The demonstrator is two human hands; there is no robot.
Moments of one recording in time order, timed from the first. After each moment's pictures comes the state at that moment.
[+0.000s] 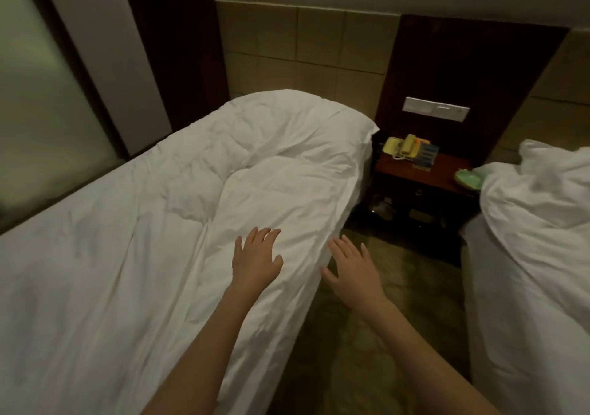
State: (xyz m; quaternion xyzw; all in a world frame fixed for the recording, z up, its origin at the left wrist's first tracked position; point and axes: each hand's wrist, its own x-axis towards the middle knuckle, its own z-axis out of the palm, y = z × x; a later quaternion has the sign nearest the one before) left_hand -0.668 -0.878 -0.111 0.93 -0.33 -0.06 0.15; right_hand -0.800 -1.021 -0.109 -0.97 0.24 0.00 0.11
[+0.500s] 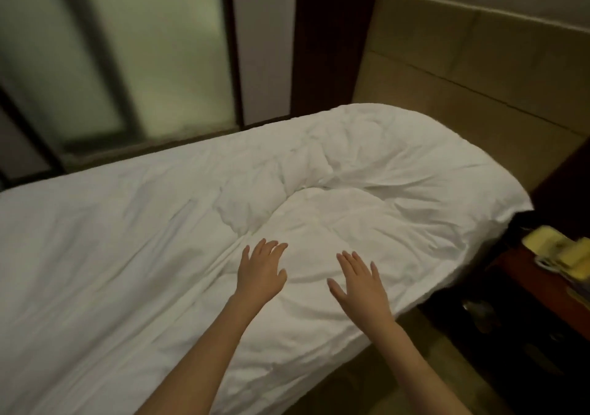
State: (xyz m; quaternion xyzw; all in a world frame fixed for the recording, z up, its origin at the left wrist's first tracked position) left_hand -0.496 -0.991 -0.154 0.98 -0.09 -0.08 0.15; right_hand -0.541 -1.192 -0.146 -0.99 -0.03 0.07 0.08
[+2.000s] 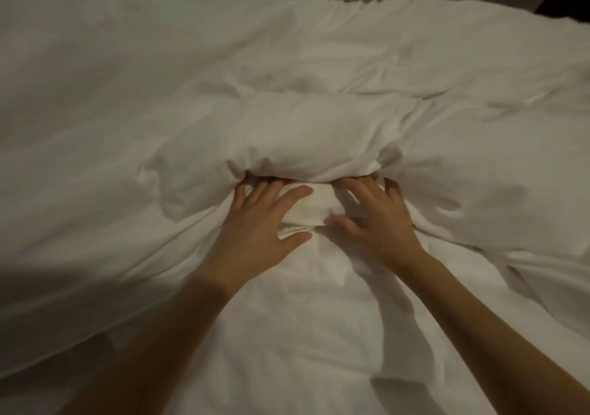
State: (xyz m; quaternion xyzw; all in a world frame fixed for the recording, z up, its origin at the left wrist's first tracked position) left_hand -0.115 -0.935 -0.455 0.98 0.13 0.10 0.15; right_hand 0.024 -1.095 -0.448 -0.84 -0.47 0.02 0.26
